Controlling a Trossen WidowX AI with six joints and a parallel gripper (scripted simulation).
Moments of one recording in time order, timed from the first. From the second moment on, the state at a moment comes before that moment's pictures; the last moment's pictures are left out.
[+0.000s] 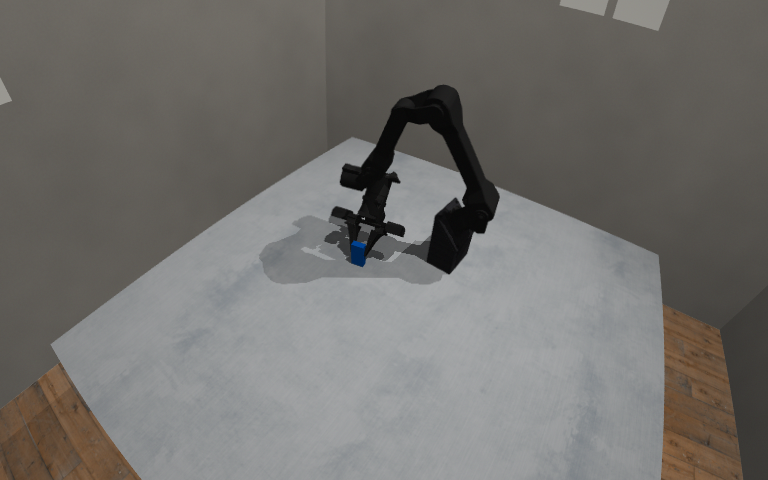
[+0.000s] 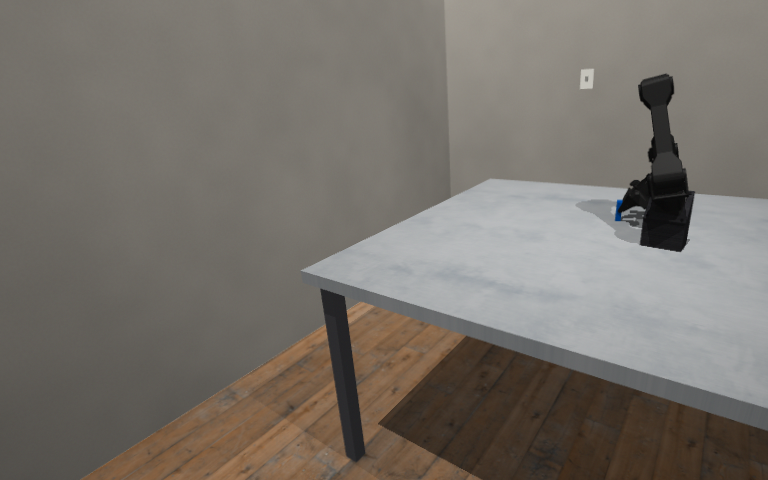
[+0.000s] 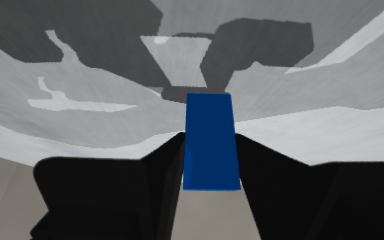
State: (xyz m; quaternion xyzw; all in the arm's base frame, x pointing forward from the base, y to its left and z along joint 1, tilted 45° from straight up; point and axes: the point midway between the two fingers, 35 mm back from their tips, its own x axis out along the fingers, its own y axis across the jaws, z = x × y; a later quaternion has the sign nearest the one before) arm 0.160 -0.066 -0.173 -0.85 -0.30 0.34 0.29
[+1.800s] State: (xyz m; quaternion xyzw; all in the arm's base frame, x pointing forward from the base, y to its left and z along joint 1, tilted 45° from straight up) arm 0.160 -0.066 -0.173 -0.85 -0.30 0.34 0.29
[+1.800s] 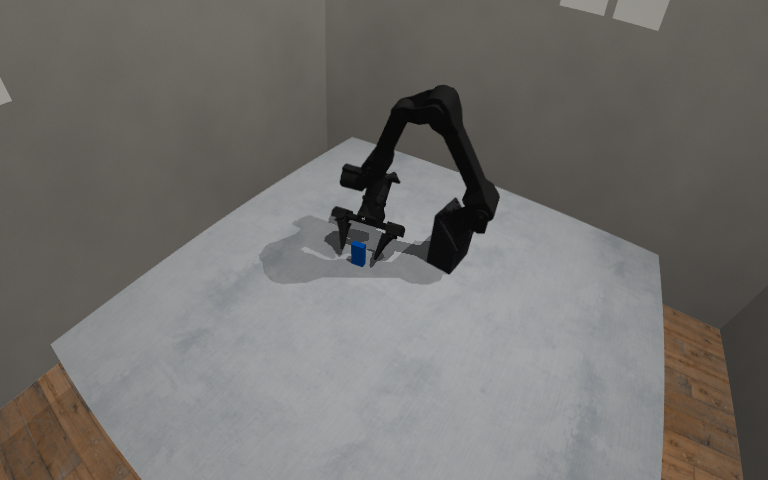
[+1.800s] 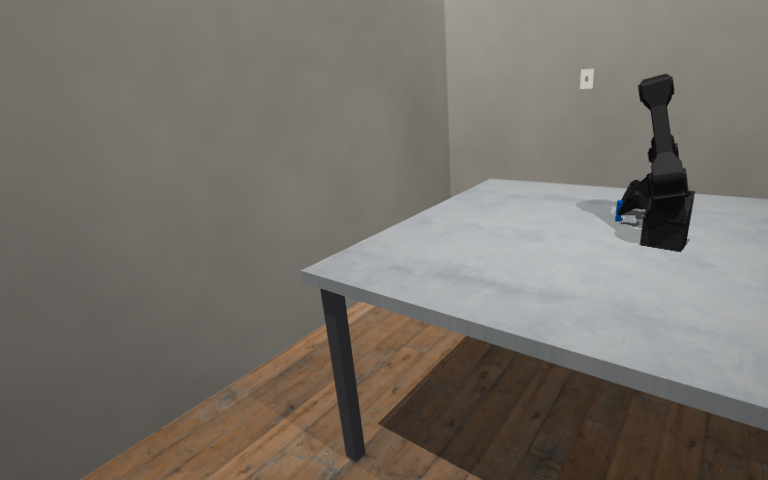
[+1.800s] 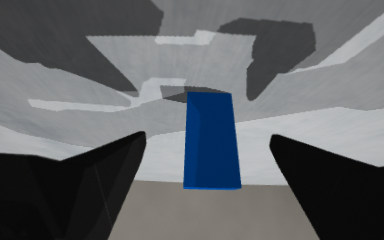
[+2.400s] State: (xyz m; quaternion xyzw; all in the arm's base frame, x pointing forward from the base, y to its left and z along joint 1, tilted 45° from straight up) arm 0.150 -0.097 -0.150 -0.85 -0.29 0.34 0.28
